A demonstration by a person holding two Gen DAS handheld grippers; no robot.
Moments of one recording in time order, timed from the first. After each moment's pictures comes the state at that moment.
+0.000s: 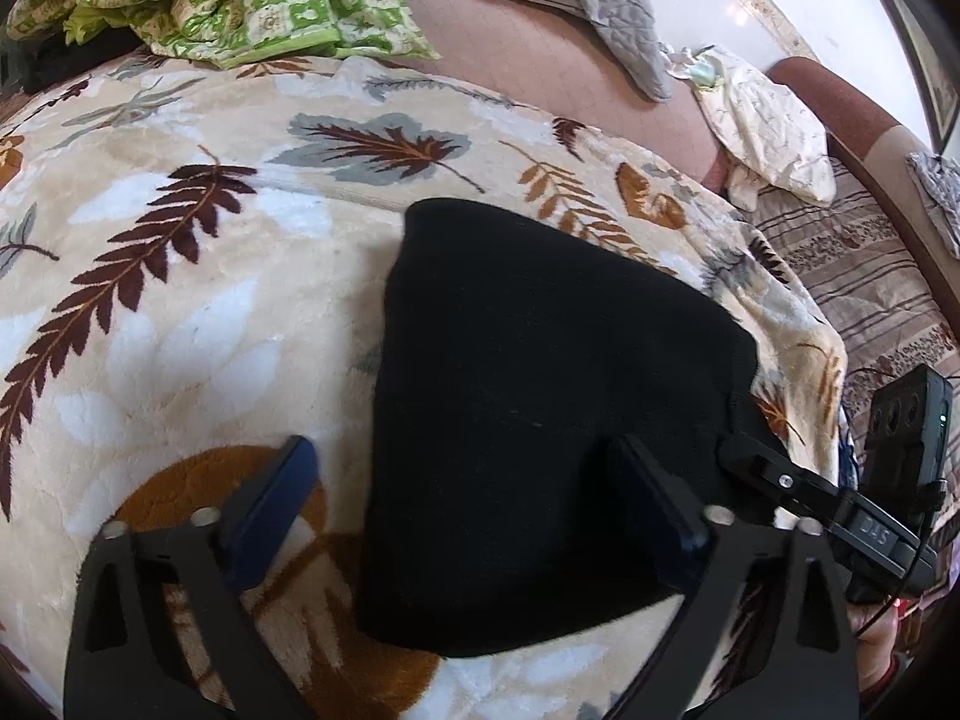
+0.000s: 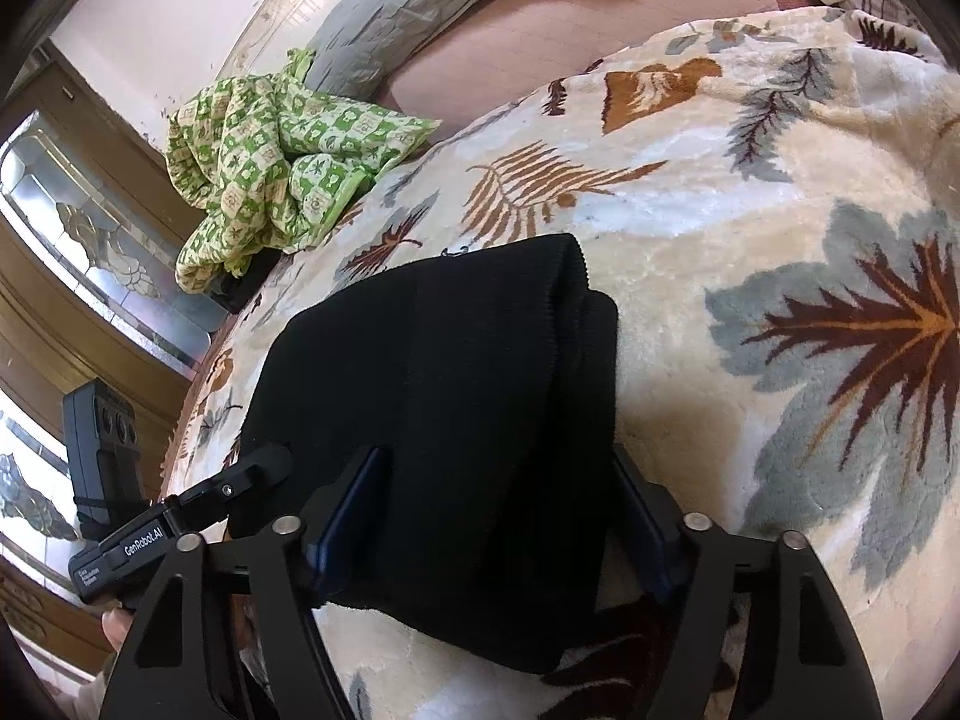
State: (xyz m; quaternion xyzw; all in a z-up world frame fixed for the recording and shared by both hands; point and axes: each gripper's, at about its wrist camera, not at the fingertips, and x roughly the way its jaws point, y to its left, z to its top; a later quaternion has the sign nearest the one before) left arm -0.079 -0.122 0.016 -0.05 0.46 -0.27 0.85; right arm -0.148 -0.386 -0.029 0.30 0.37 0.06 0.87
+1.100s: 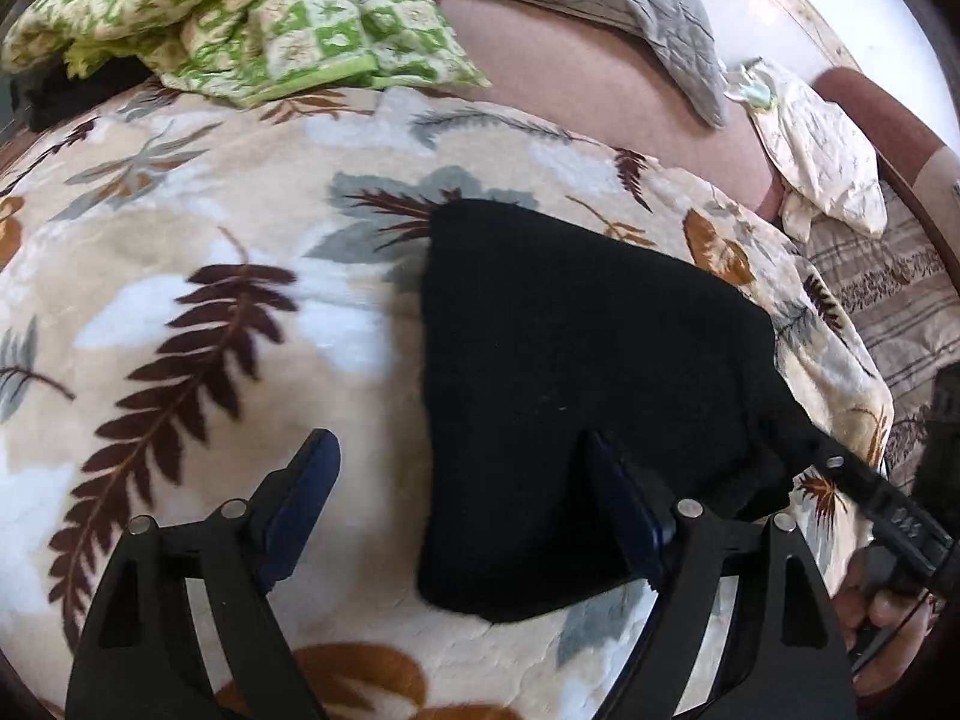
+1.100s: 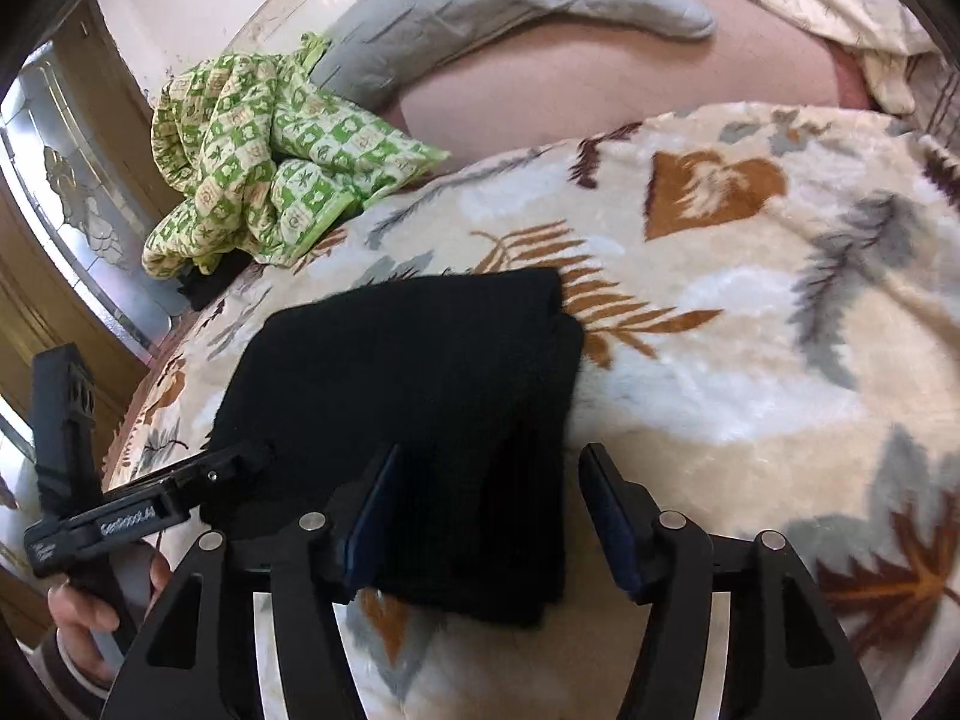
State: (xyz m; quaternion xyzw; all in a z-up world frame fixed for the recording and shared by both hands) left arm -0.009 -0.117 0.030 -0.03 0.45 -0.21 0.86; right arm -0.079 -0.390 0.010 0.21 0.36 0.03 0.91
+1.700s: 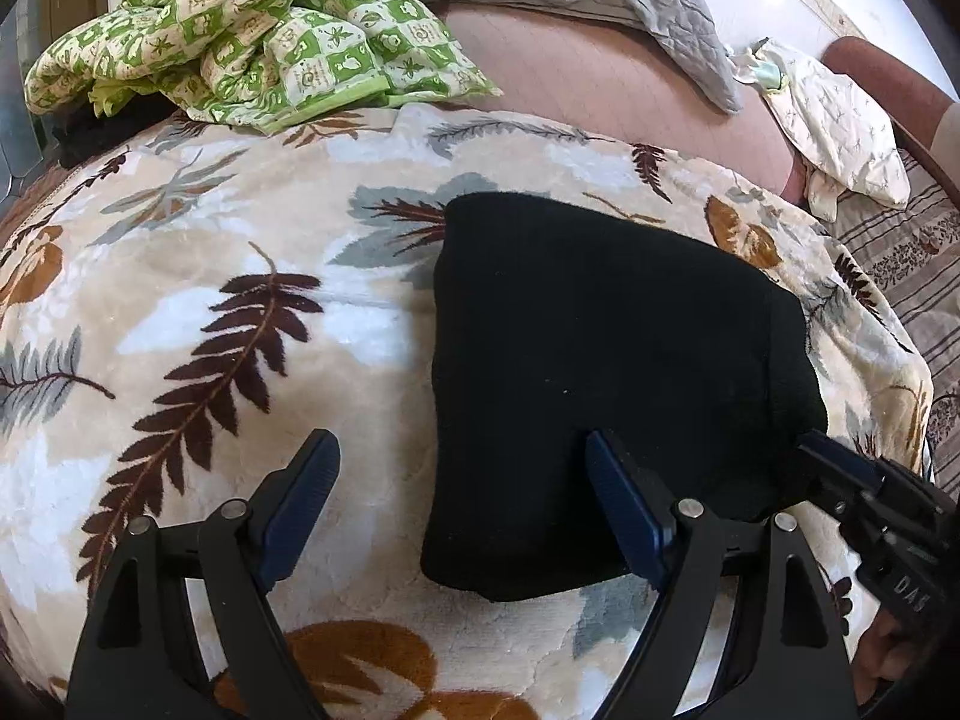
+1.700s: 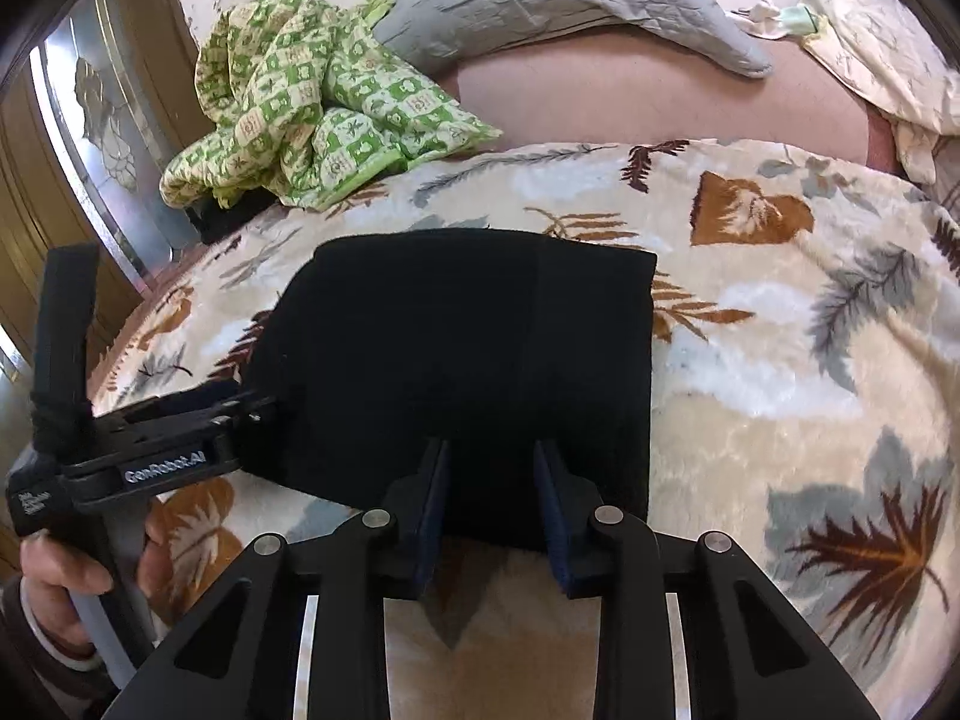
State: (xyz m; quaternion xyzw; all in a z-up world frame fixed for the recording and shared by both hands) left arm -0.022 -0.130 0.032 0.02 0.43 -0.17 0.88; right arm -0.092 -0.338 0.013 0.14 0.38 0.05 0.91
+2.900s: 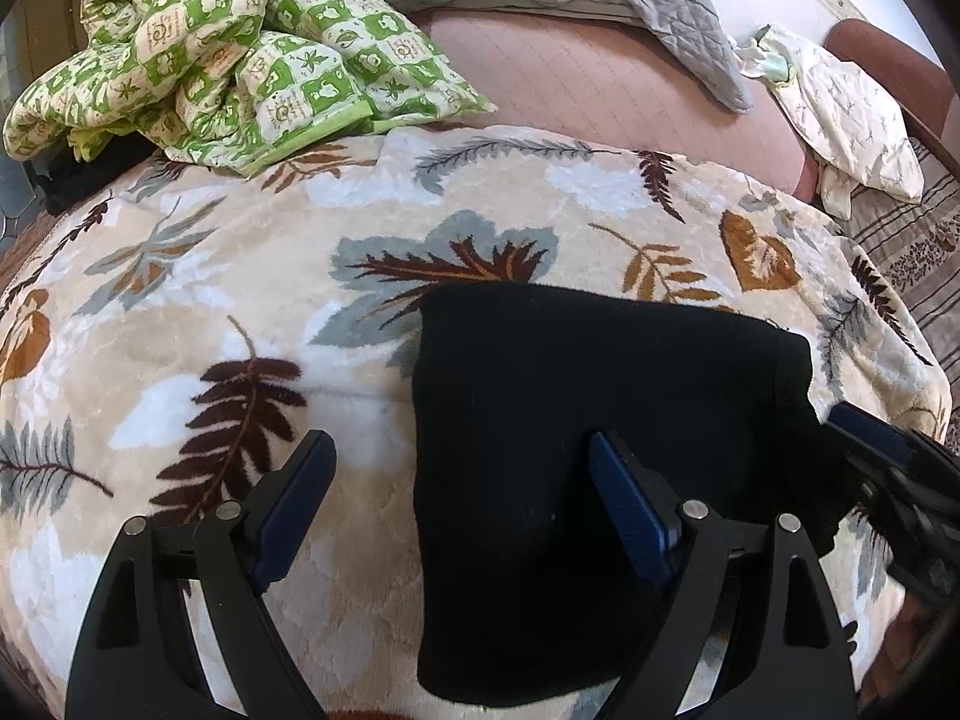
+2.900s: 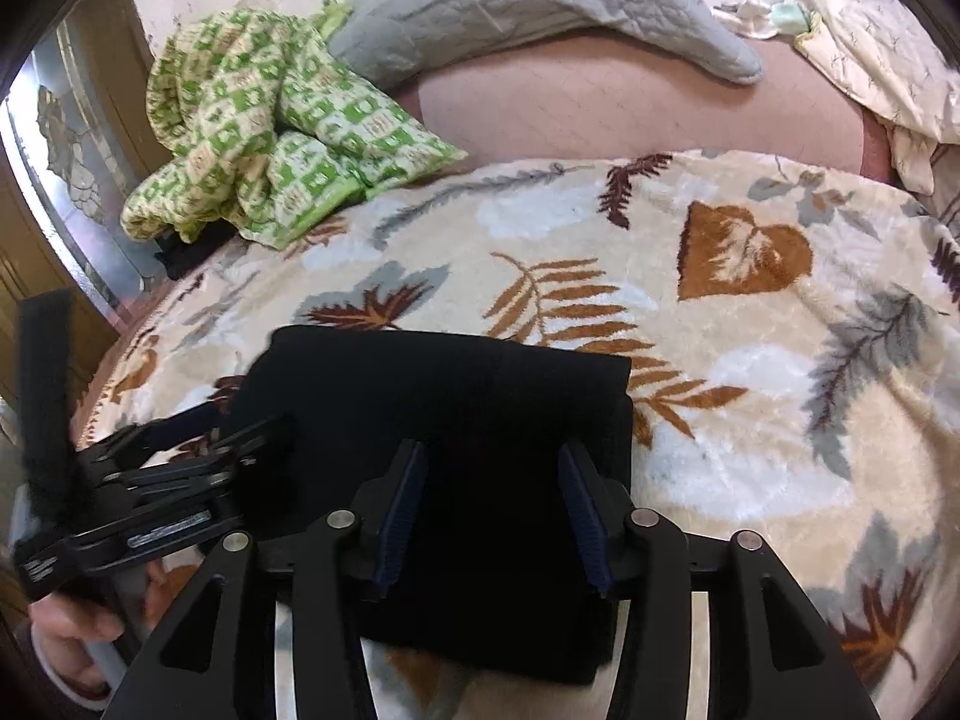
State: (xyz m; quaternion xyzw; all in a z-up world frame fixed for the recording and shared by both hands) left arm 0.013 -0.151 0.042 0.05 0.43 -0.17 0.89; right arm -0.052 -0.353 0.036 0.14 0.38 0.02 0.91
